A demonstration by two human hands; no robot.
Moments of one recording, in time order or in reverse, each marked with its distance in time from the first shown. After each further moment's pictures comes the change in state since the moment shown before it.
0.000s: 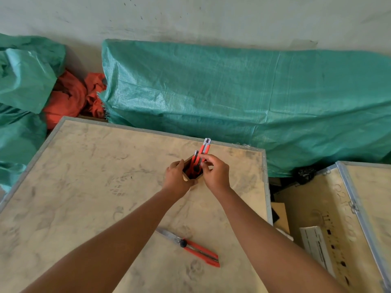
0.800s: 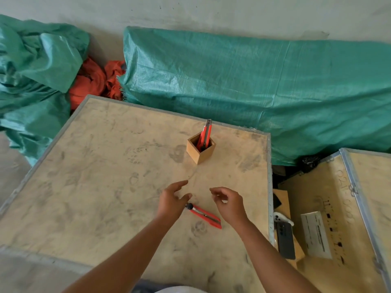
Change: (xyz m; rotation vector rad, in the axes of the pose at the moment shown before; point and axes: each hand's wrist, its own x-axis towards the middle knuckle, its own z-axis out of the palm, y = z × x) left_hand -0.159 -0.060 0.033 -0.485 0.094 -0.154; right_hand -0.170 0.059 -0.039 0.051 -0.236 0.144
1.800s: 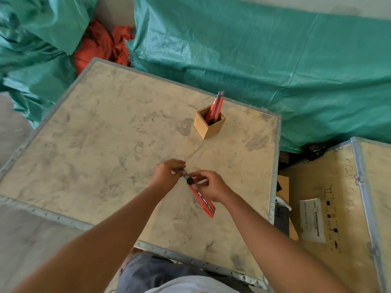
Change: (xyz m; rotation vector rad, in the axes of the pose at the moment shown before) left_hand -0.001 -0.049 -0.018 0.209 -0.007 0.142; right_hand -0.014 -0.012 0.050 -0.070 -0.493 0.116
